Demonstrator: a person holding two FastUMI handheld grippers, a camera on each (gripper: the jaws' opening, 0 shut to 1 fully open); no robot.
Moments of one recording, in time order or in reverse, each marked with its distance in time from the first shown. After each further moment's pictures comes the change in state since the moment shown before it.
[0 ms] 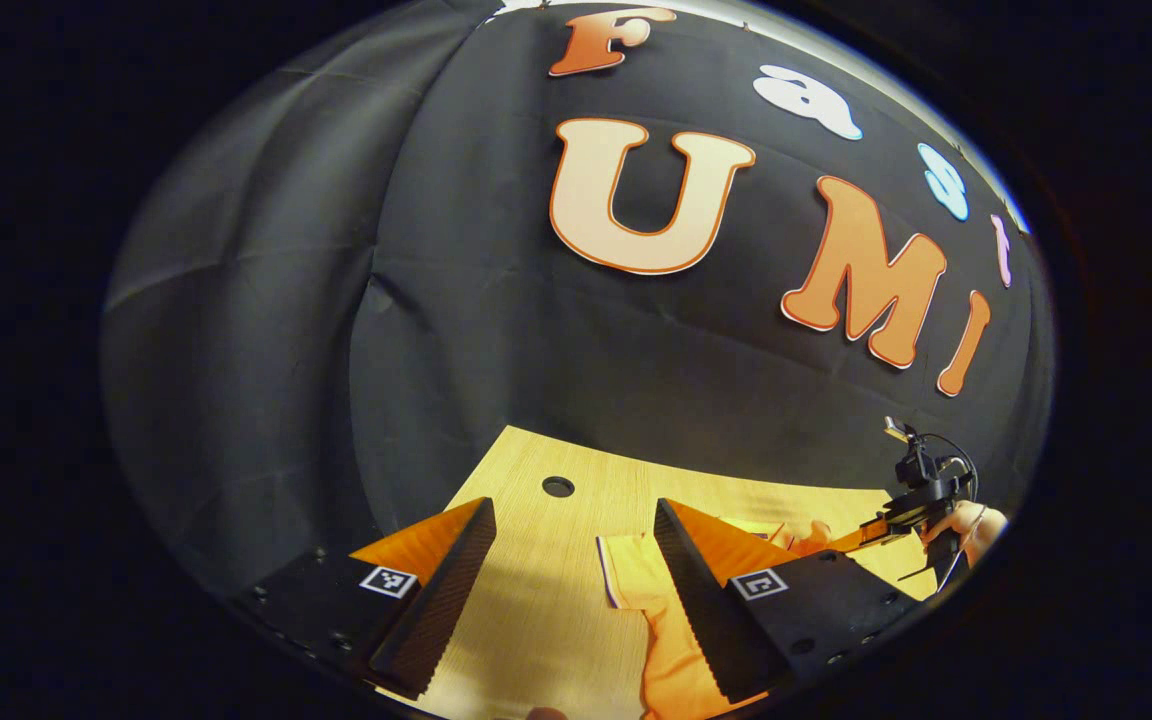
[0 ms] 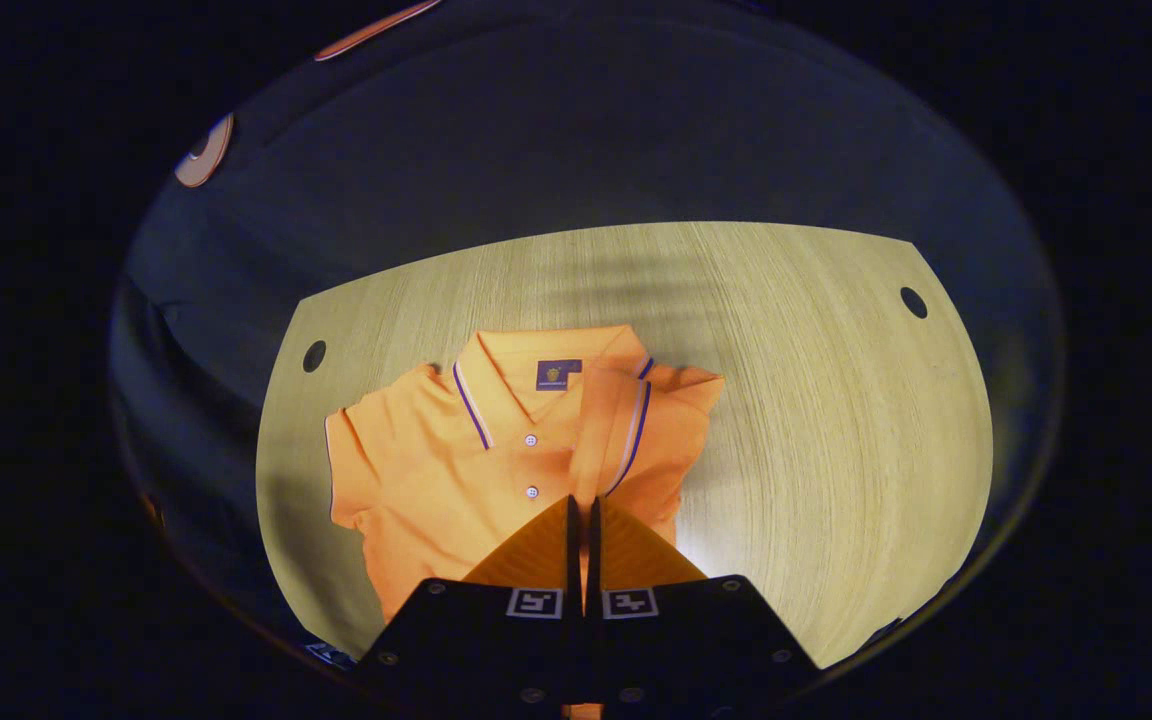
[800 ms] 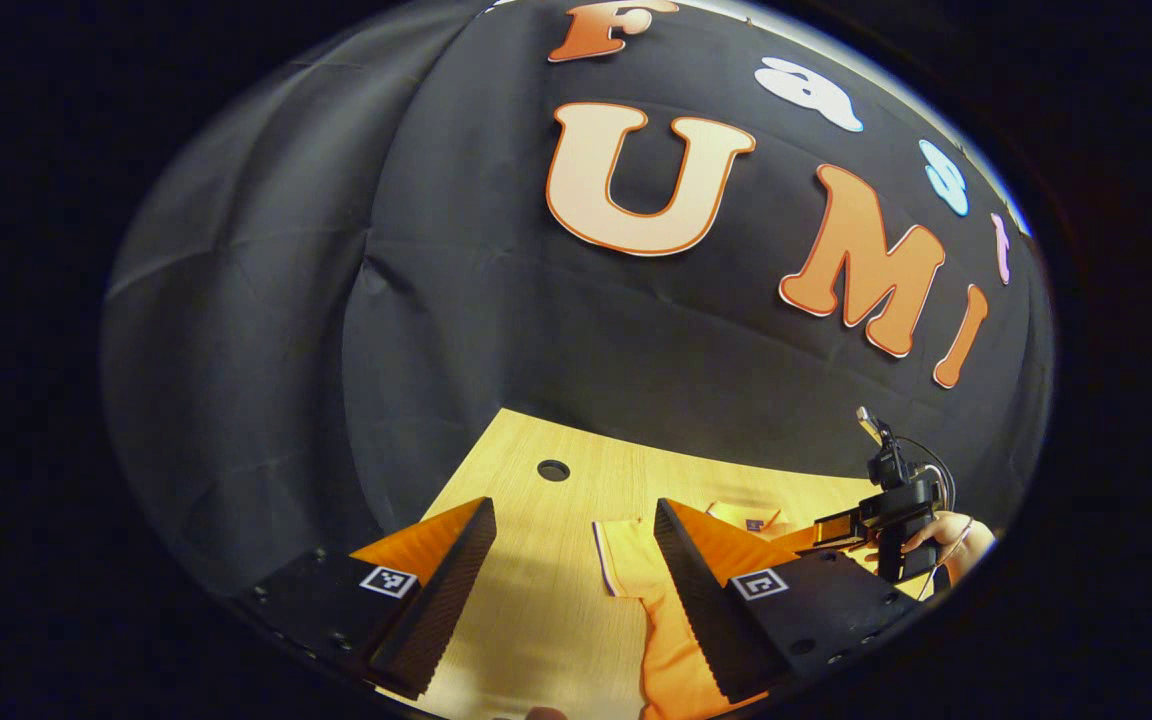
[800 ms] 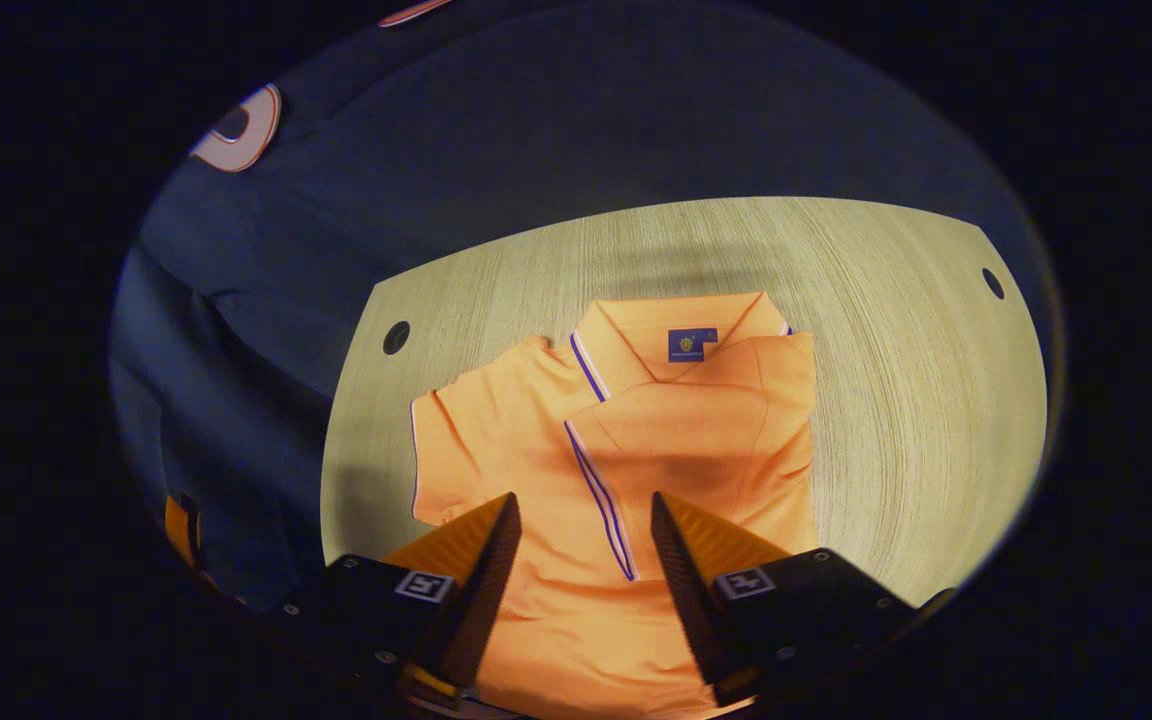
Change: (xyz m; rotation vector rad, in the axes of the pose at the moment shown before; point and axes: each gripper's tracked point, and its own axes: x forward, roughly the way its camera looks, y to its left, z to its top) left arm 0.005 -0.015 -0.013 0.003 0.049 -0.028; right arm 0.005 0.078 -0.017 0.001 -0.003 0.206
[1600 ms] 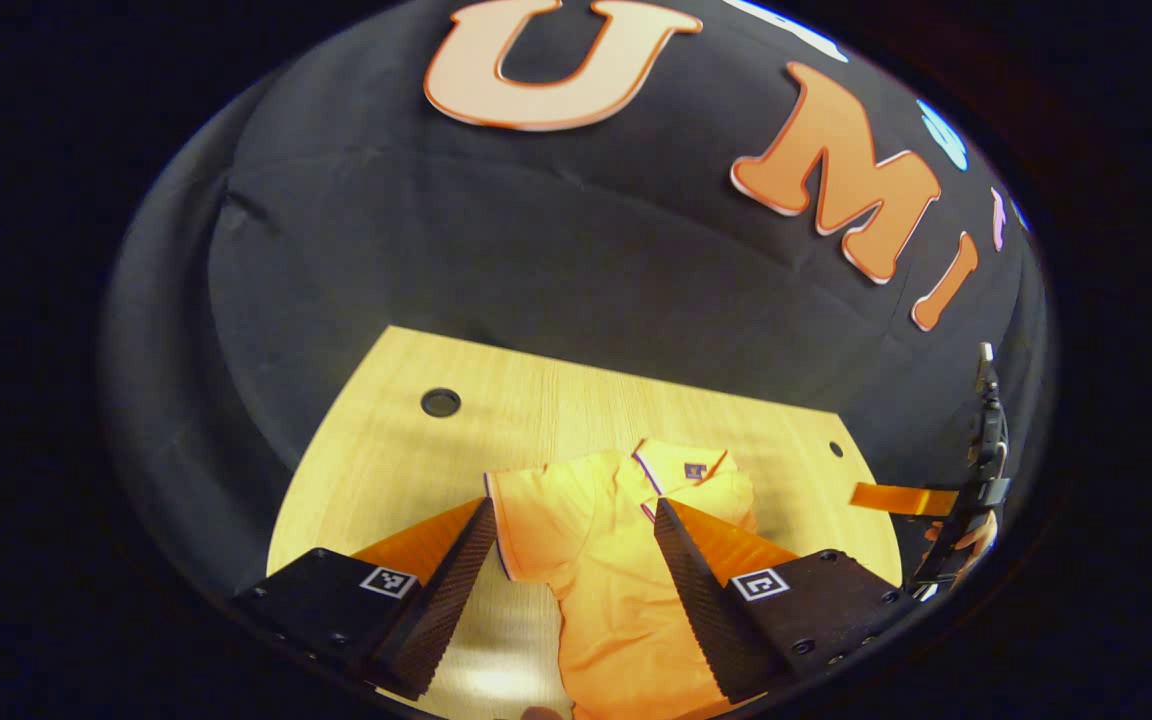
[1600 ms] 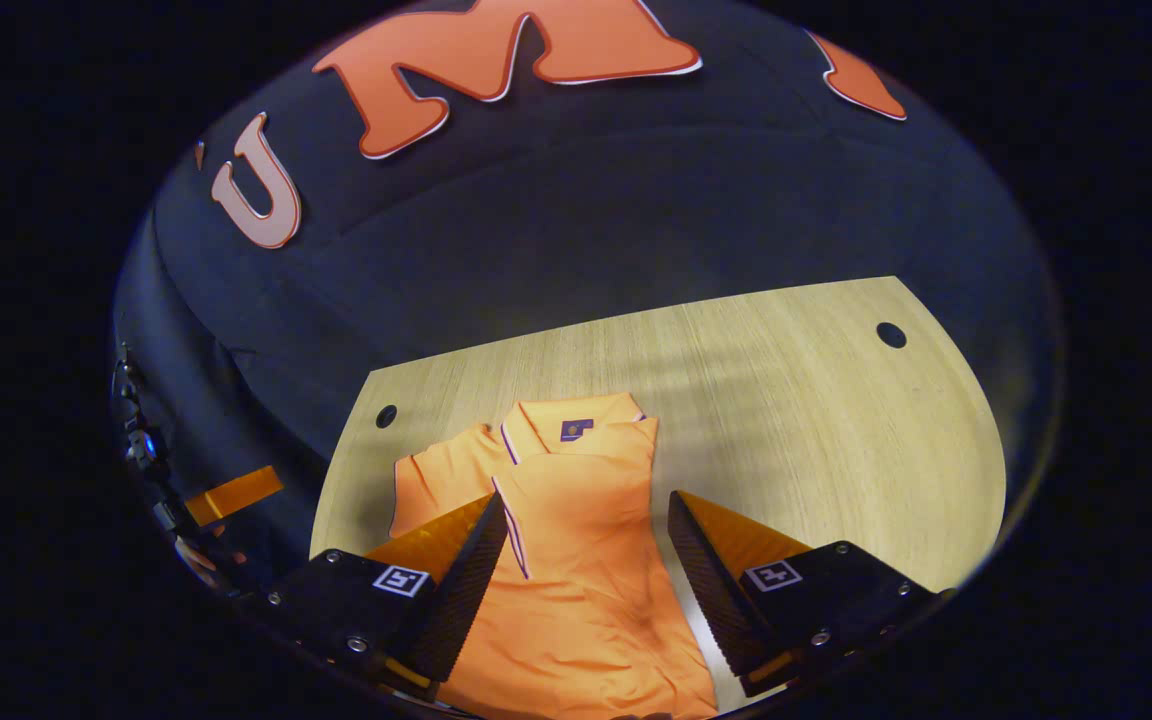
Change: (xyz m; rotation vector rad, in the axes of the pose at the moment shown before) left arm 0.114 -0.111 -0.064 0.040 0.382 -0.159; right arm -0.133 -0.118 0.022 0.025 -0.301 -0.066
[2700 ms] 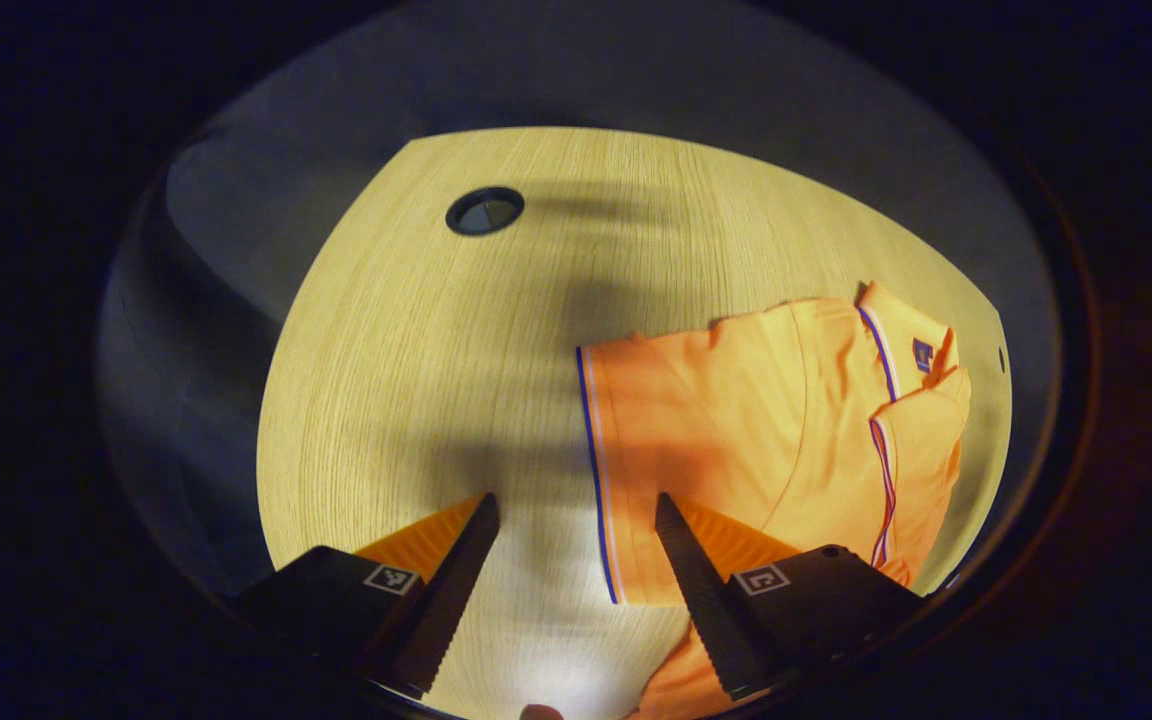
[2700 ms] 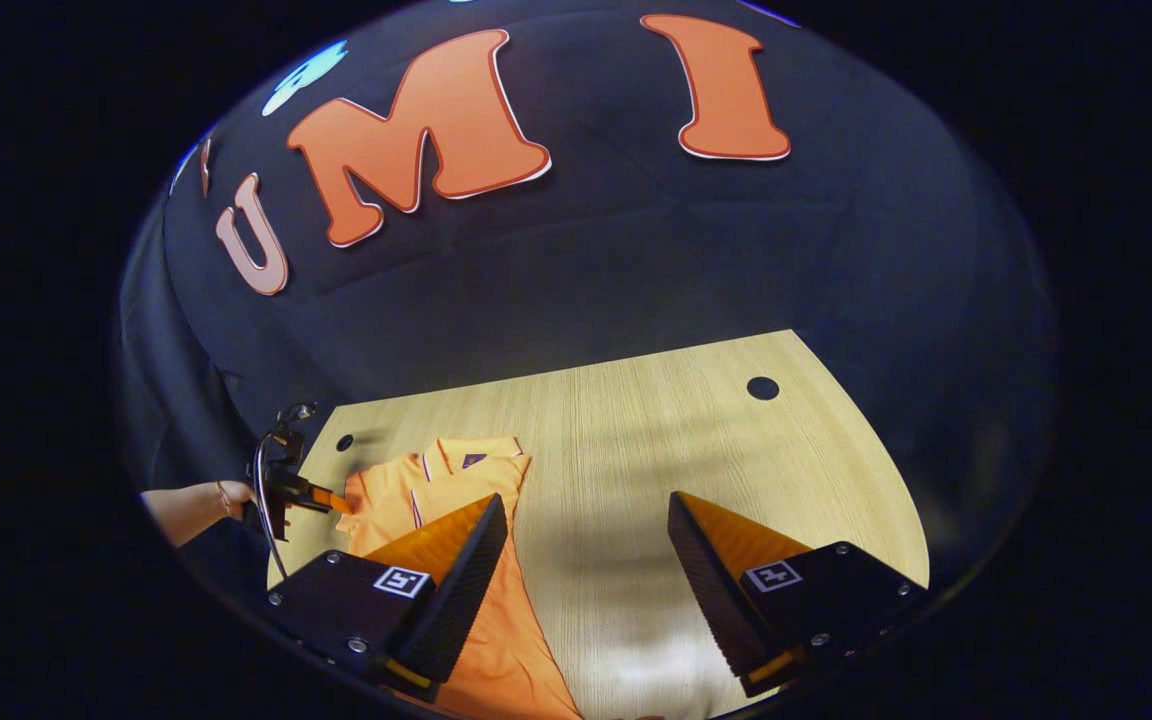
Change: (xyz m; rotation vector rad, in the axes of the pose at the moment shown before) left arm 0.138 0.096 -0.106 0.026 0.528 0.323; right arm -0.092 -0.128 0.023 -0.016 -0.174 -0.069
